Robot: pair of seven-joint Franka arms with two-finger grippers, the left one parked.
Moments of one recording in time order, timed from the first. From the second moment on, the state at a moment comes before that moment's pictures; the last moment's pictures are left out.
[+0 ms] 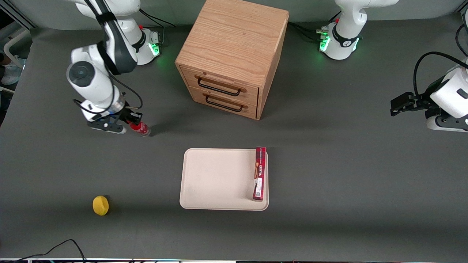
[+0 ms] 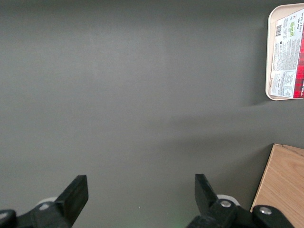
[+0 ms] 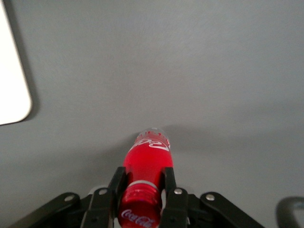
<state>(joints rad) 0.03 -0.05 0.19 -2.22 -0.10 2.10 0.50</state>
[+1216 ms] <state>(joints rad) 0.15 0.86 0.42 -0.99 -0.26 1.83 1.21</state>
